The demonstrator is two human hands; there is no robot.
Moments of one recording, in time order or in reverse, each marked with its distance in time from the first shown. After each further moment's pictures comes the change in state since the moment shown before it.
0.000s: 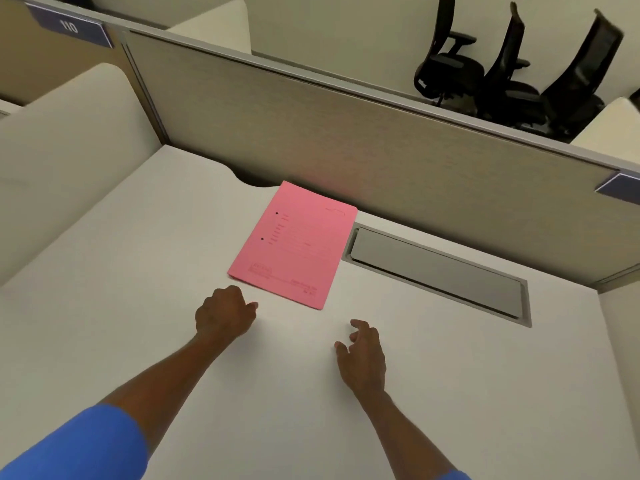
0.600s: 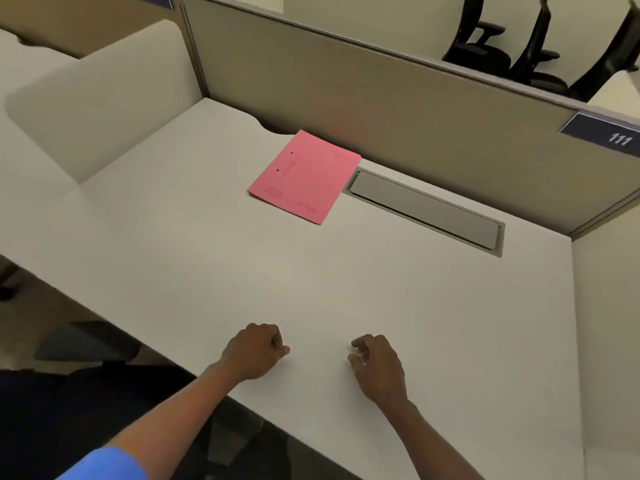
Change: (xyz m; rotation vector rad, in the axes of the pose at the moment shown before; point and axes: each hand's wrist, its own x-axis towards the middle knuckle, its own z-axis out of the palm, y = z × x) left_hand -0.304 -0.038 0.119 -0.189 -0.269 0.234; right_hand -0.198 0.166 -0.055 -0.150 -0.169 -0.153
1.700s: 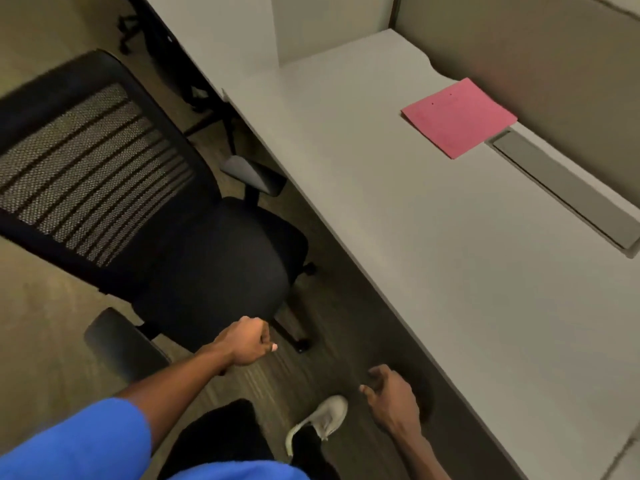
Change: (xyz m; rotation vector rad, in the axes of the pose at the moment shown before) left_hand -0.321 -0.148 0.194 -0.254 -0.058 -0.380; right_hand -0.273 0.092 0.074 -0.285 -0.474 -0.156
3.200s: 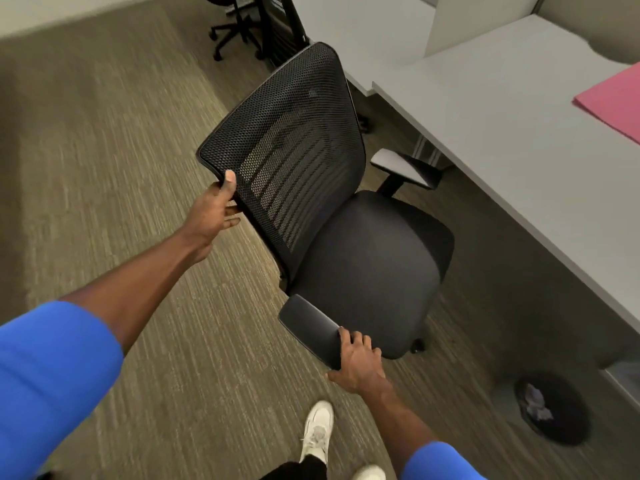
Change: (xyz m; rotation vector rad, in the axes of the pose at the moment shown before) left_hand -0.105 -0.403 -0.282 -1.052 0.601 0.180; right_hand -0.046 -0.387 0.335 -0.460 -0.149 -0.347
